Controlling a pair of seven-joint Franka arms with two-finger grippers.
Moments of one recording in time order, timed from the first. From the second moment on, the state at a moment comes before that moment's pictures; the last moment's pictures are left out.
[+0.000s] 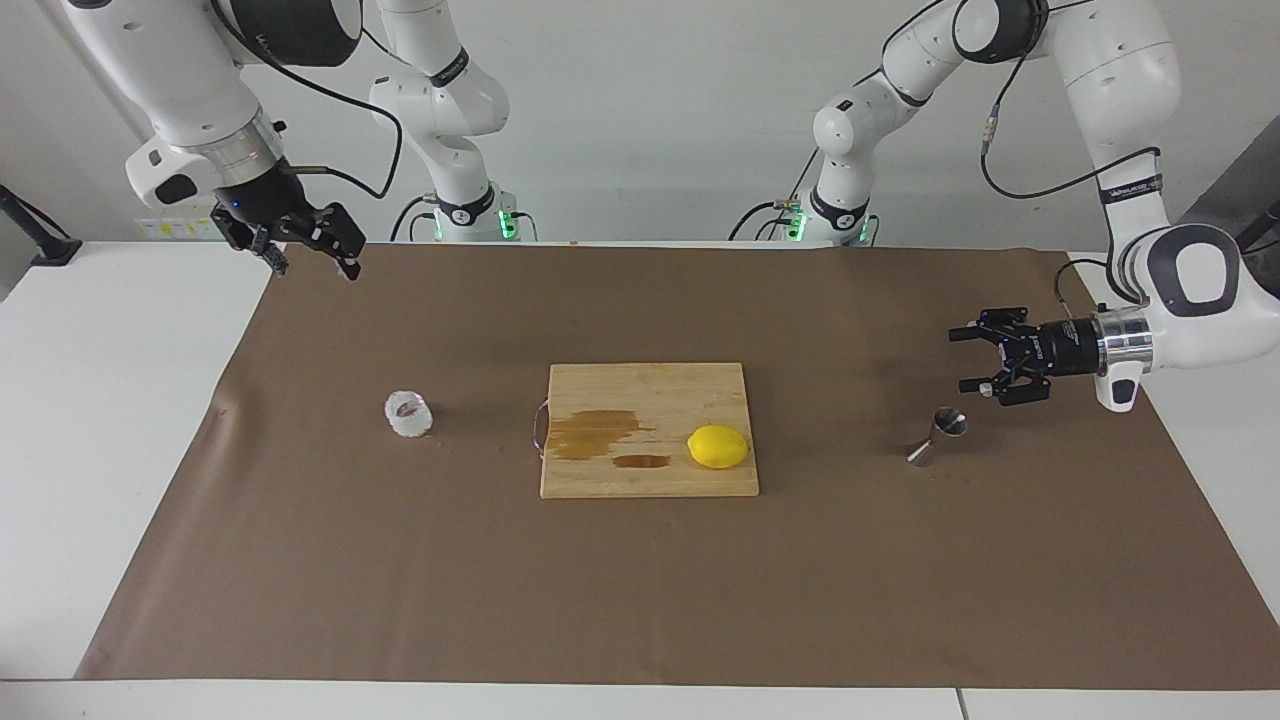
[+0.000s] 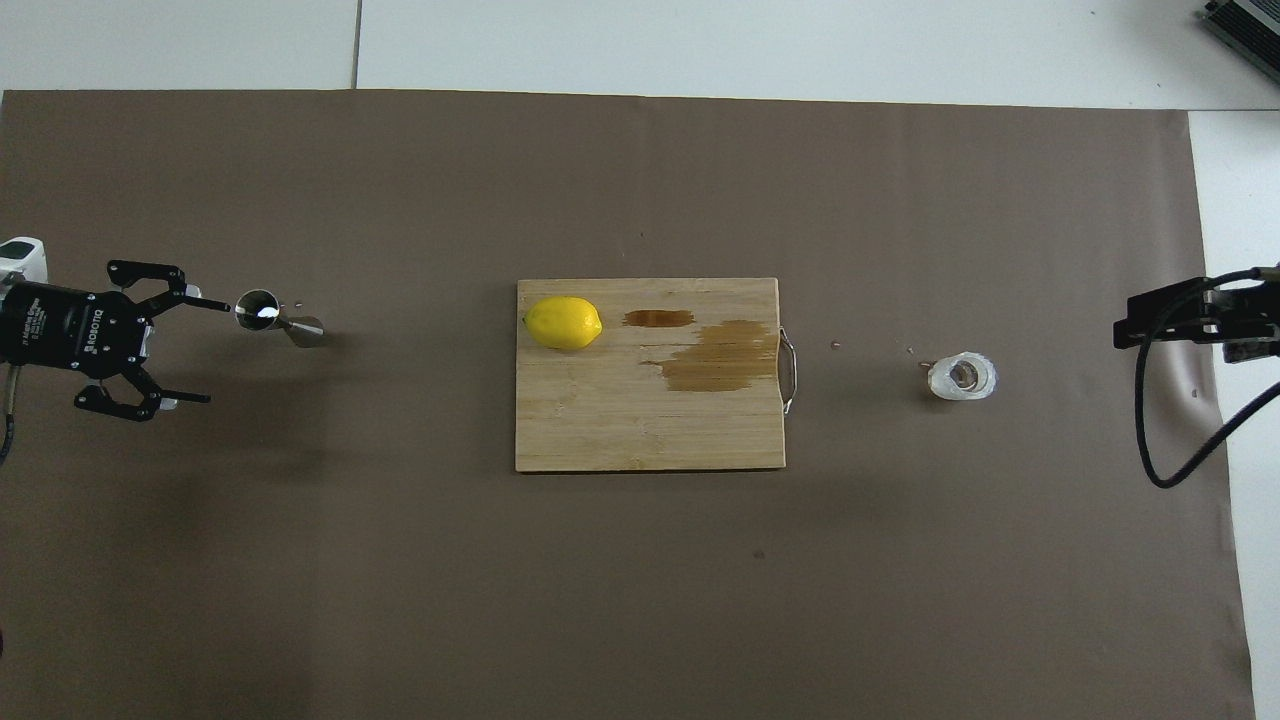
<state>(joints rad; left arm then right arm) 0.63 0.42 -0.32 -1.71 -0.88 1.43 -0.83 -0.01 -0.02 -0.05 -1.60 0.04 1.55 0.07</state>
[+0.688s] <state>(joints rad) 0.64 0.59 -0.32 -1.62 -0.99 1.46 -0.84 -0.01 -0.02 -0.05 -1.60 0.04 1.55 0.07</state>
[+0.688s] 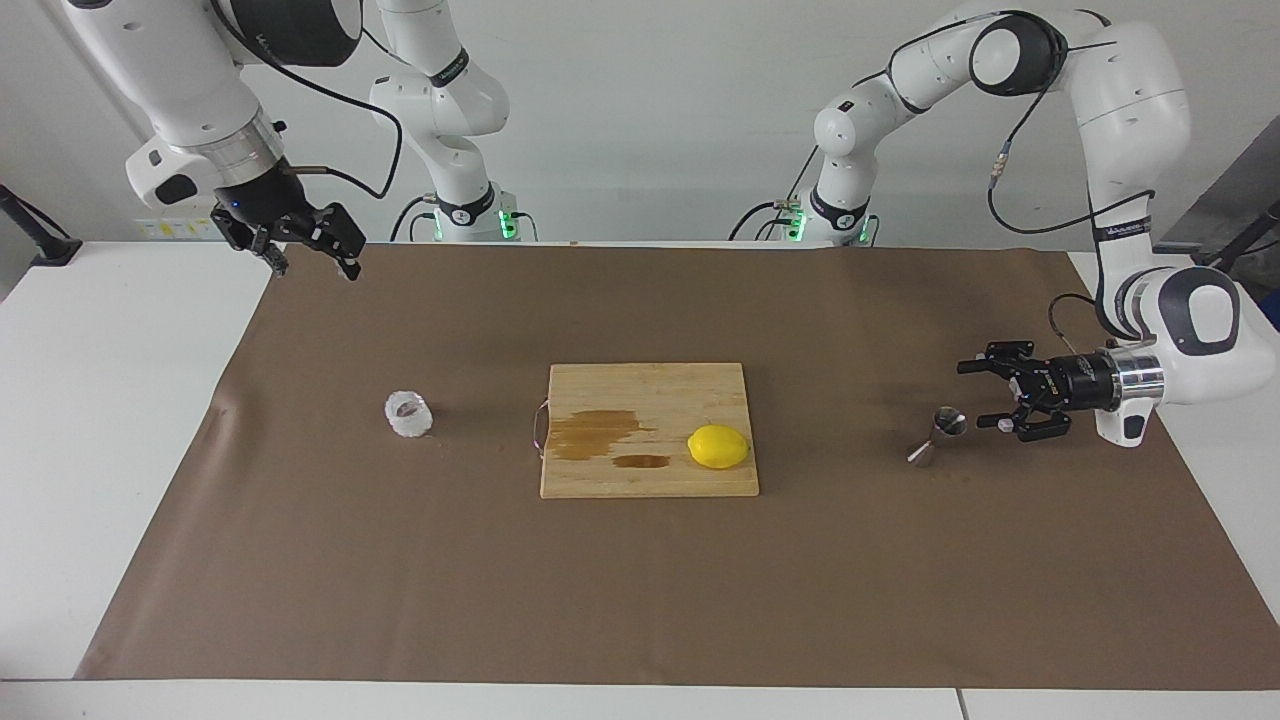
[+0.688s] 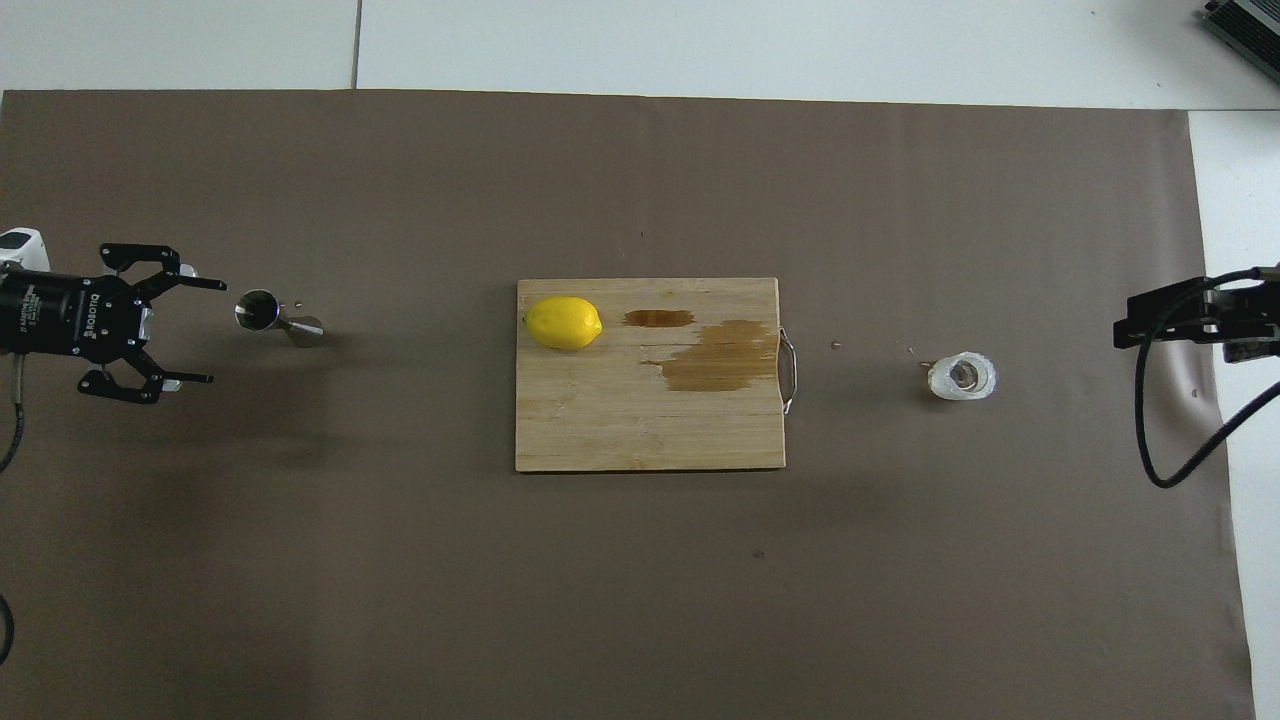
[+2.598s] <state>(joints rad) 0.63 0.69 -0.34 -1.66 -1.04 1.58 -0.85 -0.01 -0.02 -0.05 -1.60 0.04 1.55 0.07</state>
